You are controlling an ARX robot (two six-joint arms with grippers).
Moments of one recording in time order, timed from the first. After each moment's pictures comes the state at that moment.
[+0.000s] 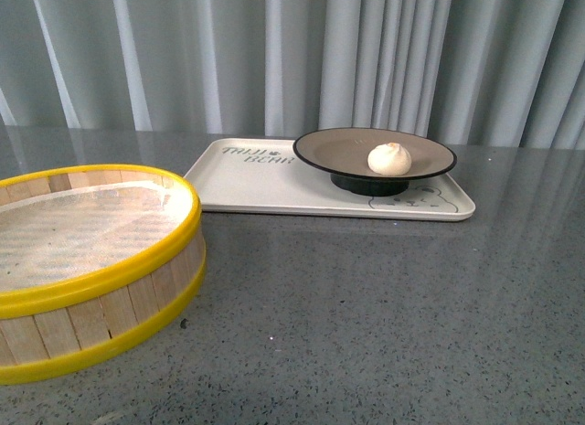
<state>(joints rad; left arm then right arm) 0.00 0.00 0.03 0.00 0.00 0.00 0.00 0.00 0.01 0.00 0.00 0.00</state>
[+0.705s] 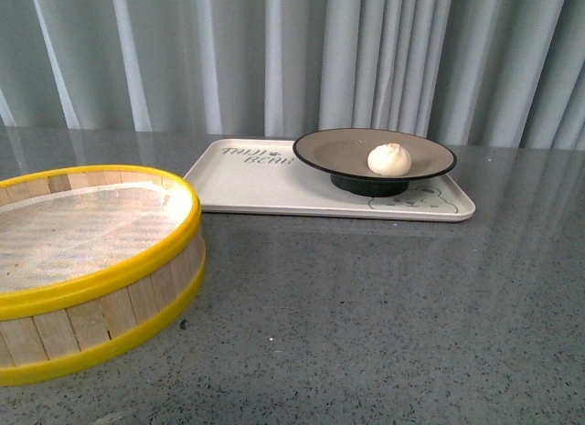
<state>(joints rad) 0.00 0.00 0.03 0.00 0.00 0.00 0.00 0.00 0.01 0.00 0.00 0.00</state>
